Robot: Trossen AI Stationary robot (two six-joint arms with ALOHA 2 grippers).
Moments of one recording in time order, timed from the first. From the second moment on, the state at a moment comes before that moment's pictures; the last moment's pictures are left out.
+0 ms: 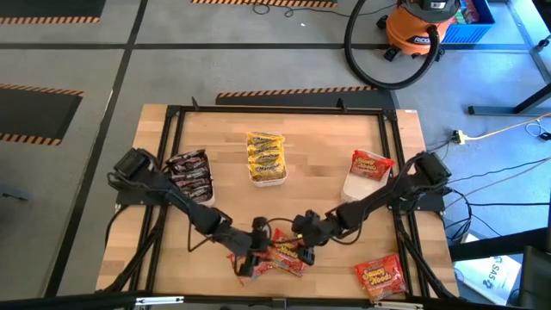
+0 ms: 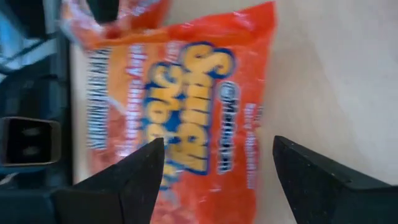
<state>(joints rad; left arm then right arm) -0.54 1.80 0.98 0.26 -0.23 -0.28 0.47 1.82 0.99 -0.02 0.06 0.78</state>
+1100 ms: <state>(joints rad) -0.44 1.96 1.02 0.37 -0.26 -0.33 0.36 1.69 1.08 -0.70 0.25 0.69</state>
